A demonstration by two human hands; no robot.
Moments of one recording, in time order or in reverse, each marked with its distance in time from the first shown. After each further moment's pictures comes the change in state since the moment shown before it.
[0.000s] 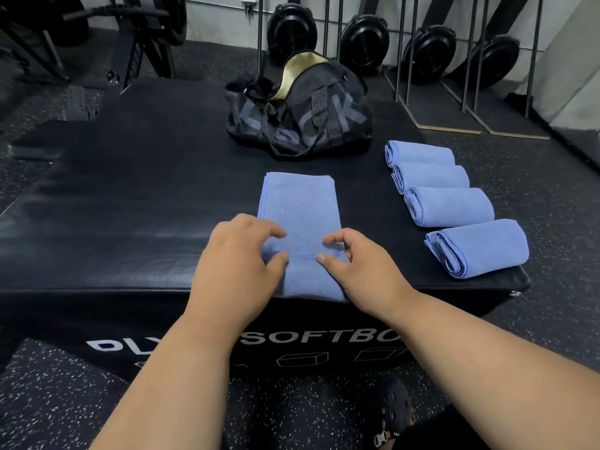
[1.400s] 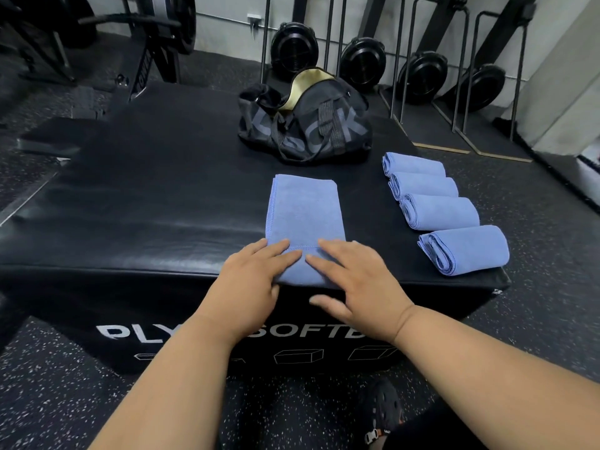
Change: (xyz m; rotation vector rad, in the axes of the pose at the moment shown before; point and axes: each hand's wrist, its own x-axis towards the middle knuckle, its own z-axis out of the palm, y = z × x) left_hand -0.028 -0.040 0.016 0.071 -0.289 0.183; right_hand -0.027 0.021 0.010 -0.696 0.106 -0.786
